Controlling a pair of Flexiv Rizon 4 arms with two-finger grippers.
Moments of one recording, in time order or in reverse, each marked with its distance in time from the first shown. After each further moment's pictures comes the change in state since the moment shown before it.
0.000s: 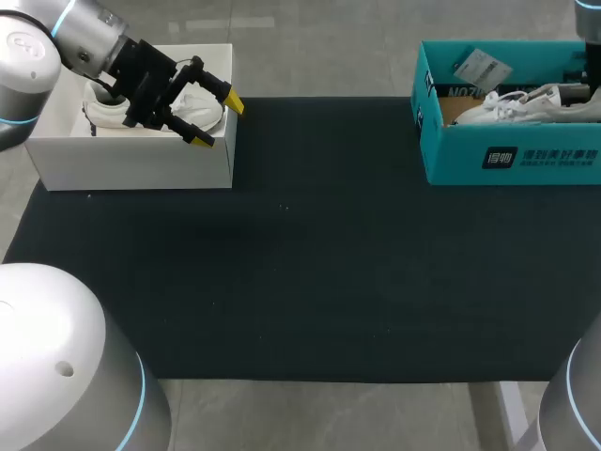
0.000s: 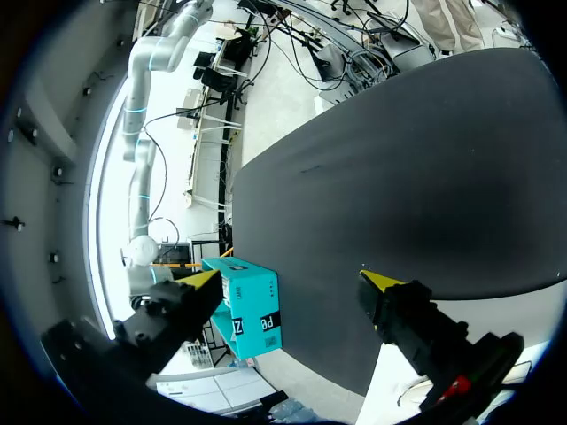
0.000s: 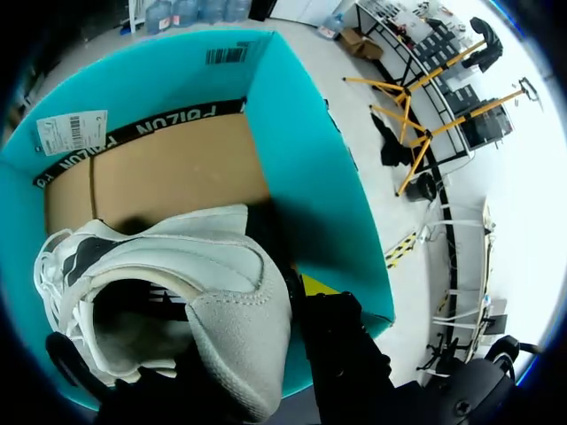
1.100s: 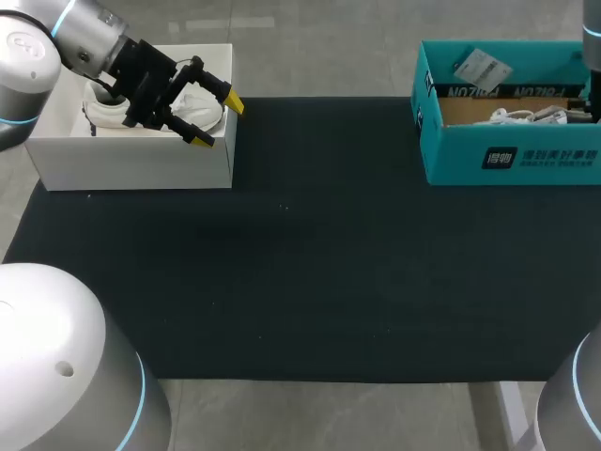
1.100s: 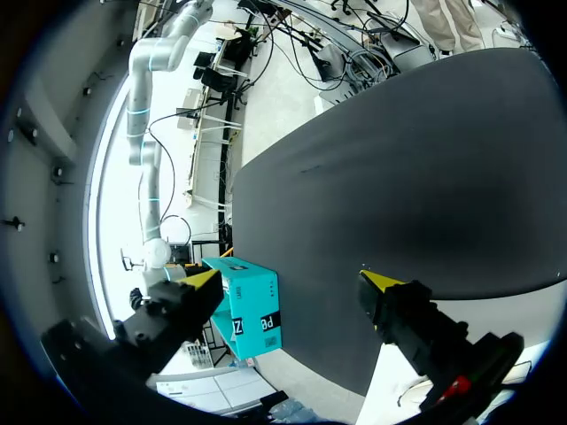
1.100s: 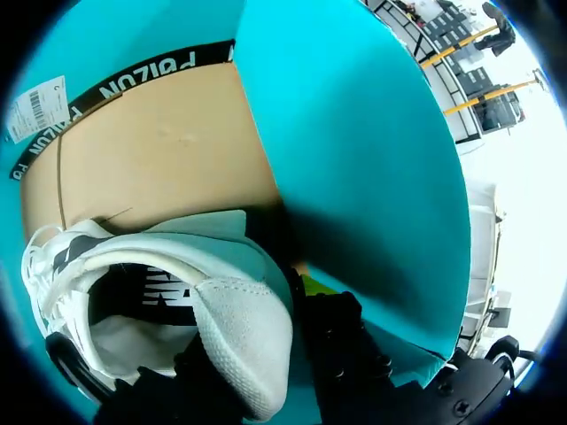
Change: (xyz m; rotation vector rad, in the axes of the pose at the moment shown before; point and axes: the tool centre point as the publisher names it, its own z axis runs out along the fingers) left arm 0.000 0.000 0.000 0.000 0.000 0.000; right arm -0.001 -0.020 0.063 0.119 0.036 0.009
